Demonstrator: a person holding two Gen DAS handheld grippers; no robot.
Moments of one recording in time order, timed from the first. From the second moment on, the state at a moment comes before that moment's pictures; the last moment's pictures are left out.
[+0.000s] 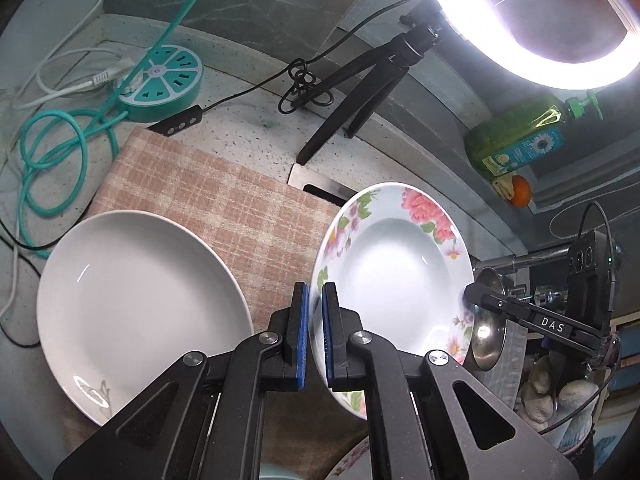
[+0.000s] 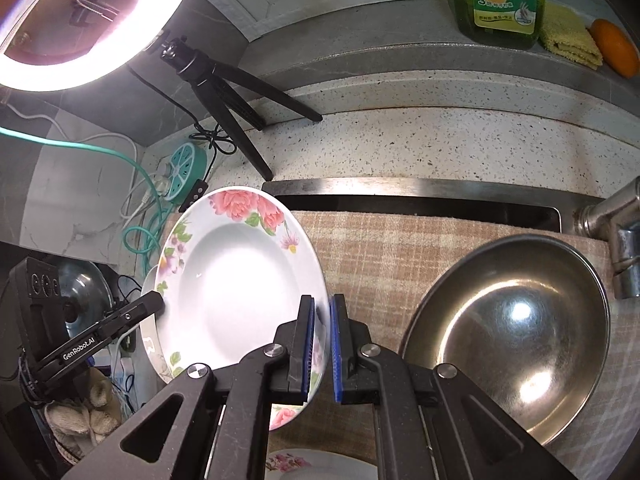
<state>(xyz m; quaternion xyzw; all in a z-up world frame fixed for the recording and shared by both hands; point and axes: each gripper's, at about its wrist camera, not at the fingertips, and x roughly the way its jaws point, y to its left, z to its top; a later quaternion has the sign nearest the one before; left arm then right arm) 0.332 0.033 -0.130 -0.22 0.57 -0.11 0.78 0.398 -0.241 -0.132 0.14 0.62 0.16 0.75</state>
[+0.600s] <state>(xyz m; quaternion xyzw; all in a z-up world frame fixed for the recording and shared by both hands) 0.289 0.016 -0.118 -0.22 0.56 -0.10 0.79 0.363 -0.258 -0.118 0.14 0.61 0.17 0.76</state>
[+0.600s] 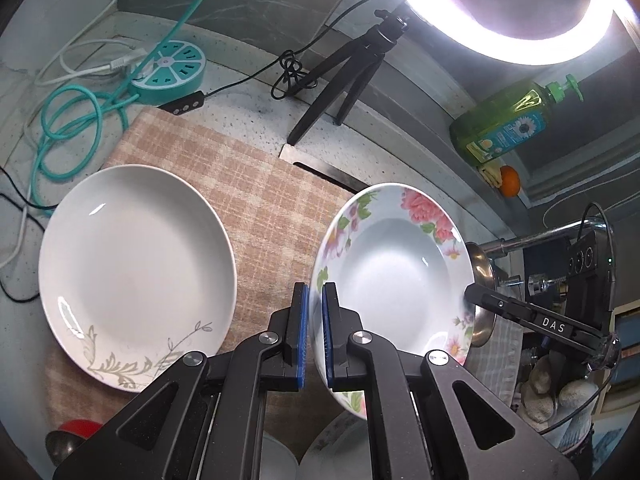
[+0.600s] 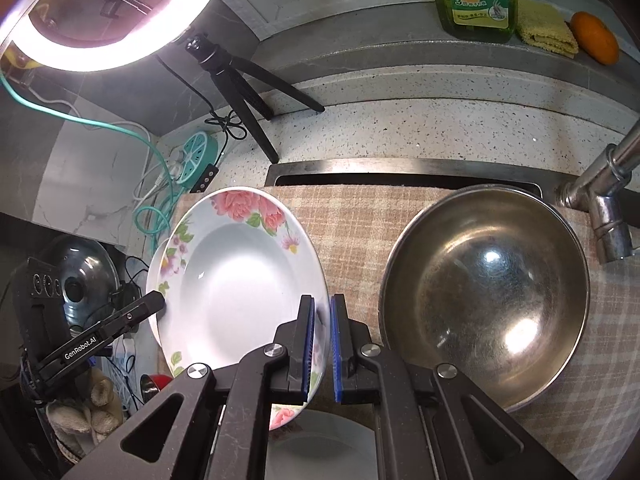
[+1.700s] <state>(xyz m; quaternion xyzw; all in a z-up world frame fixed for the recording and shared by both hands) 0.185 -0.018 -0.119 -0.24 0.55 -0.08 0.79 0.277 -0.296 -0.118 0.13 0.62 0.20 0.75</state>
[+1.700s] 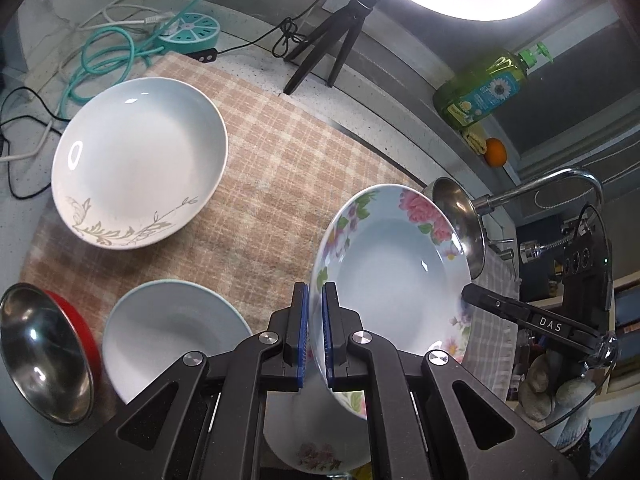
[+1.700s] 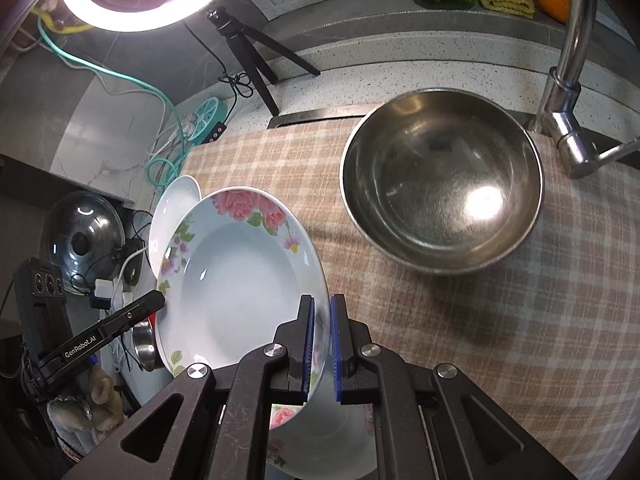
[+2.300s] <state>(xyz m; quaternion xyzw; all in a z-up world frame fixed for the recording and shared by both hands) 0.139 -0.037 -0.130 -0.25 0.55 -0.08 0.80 0.235 -0.314 -0.141 0.12 0.63 0.20 0.74</state>
